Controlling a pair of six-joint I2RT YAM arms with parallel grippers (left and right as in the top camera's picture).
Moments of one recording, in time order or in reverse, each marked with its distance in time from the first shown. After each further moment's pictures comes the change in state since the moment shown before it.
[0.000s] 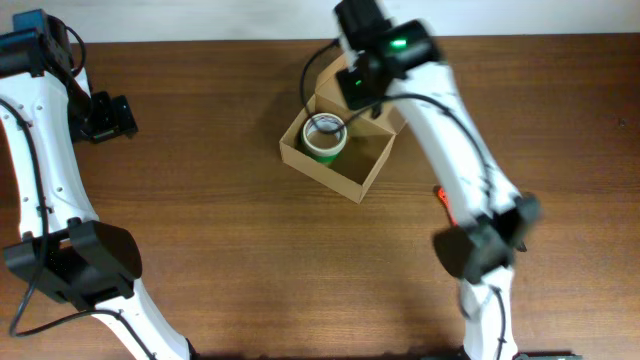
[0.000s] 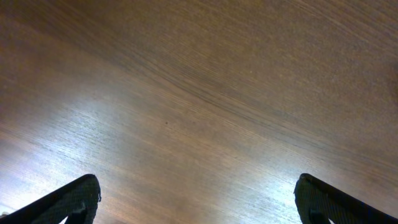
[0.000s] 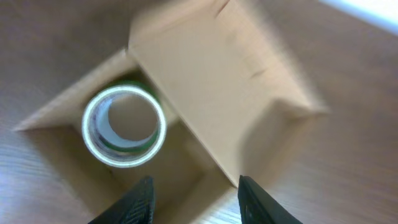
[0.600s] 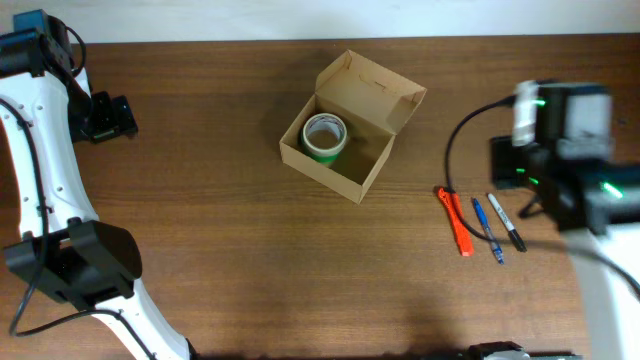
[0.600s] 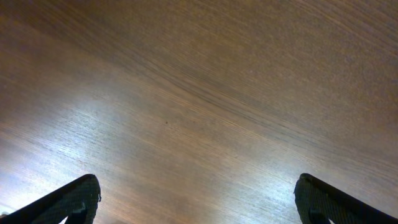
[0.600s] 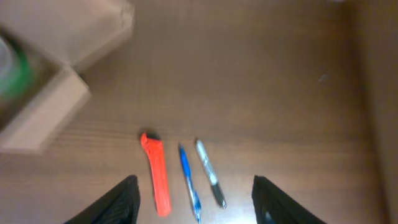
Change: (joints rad) left arm 0.000 0.000 -0.001 0.000 0.000 0.000; right arm -0.367 -0.917 -0.985 0.217 0.062 -0.126
